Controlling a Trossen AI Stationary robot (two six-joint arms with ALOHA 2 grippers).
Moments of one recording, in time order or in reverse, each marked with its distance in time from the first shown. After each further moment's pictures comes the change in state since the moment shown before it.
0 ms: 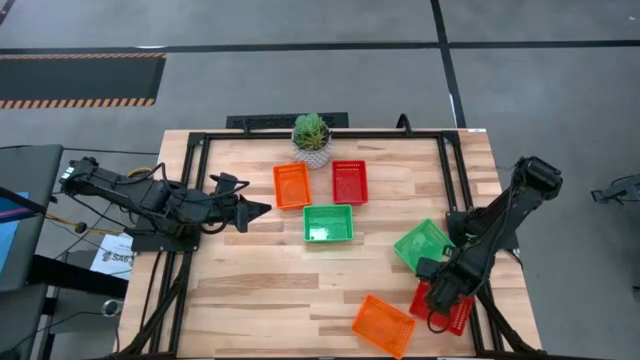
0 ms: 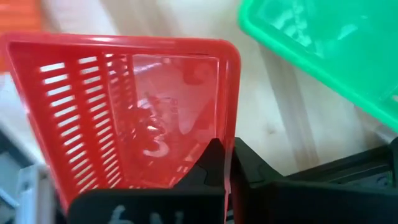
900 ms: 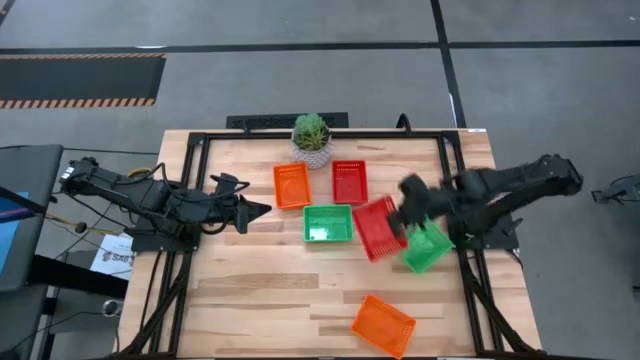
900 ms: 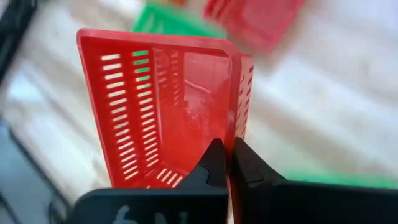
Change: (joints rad) left arm 0.000 0.000 0.000 0.000 0.006 0.019; right arm -0.629 -0.221 0.305 -0.040 0.348 -0.093
